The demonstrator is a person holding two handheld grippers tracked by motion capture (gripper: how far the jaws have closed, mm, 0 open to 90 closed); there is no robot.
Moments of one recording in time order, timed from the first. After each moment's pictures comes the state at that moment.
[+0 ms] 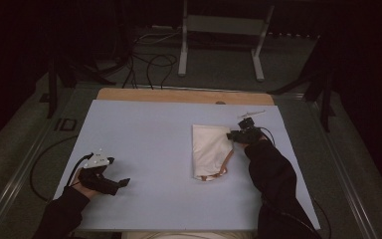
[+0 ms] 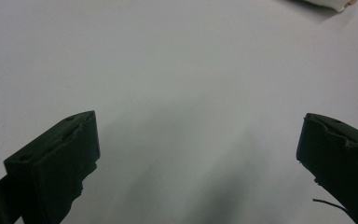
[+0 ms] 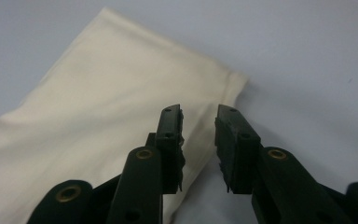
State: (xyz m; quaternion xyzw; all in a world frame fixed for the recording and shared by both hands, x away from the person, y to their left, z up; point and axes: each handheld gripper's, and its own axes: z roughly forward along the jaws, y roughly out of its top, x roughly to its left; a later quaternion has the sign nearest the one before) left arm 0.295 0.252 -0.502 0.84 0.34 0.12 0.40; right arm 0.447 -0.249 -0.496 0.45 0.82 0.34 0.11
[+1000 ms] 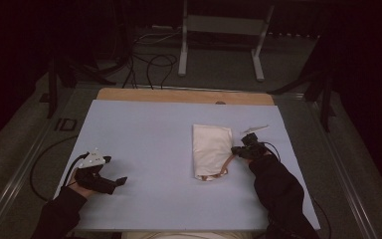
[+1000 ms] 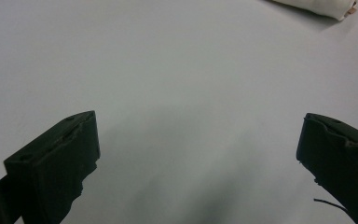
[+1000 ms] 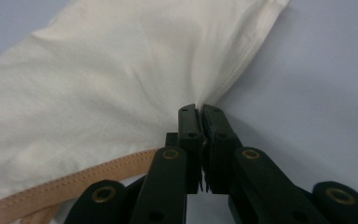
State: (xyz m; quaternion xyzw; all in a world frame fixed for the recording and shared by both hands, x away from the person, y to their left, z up) left arm 0.294 0.259 -0.498 0.84 0.34 0.13 0.41; right arm 0.400 -0.257 -0.509 0.45 0.83 0.32 0.09
